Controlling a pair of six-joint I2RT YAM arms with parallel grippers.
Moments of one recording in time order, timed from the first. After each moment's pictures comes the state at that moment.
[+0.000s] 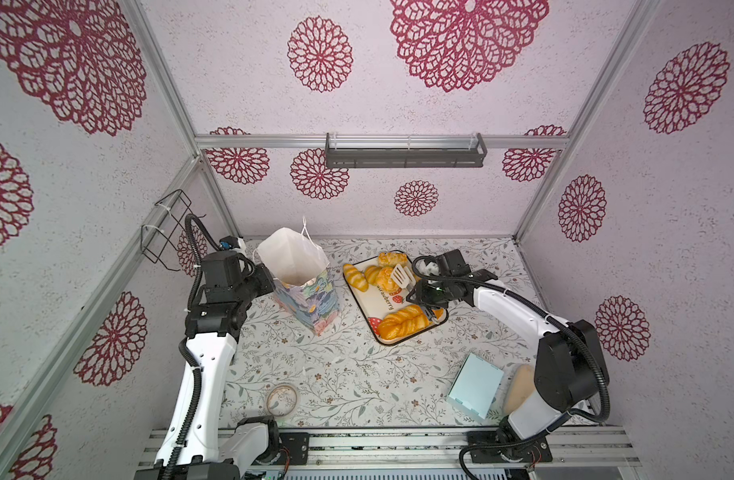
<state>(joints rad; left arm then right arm) 0.09 1.09 1.15 -0.59 0.12 -0.33 0.44 1.63 1.29 -0.59 -0.38 0.51</state>
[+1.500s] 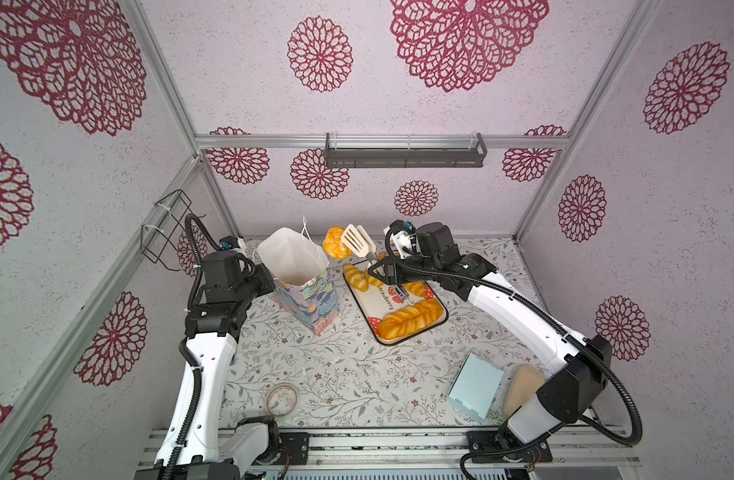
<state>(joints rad) 0.09 1.09 1.15 -0.59 0.12 -0.33 0.68 1.60 1.62 -0.55 -0.45 0.47</state>
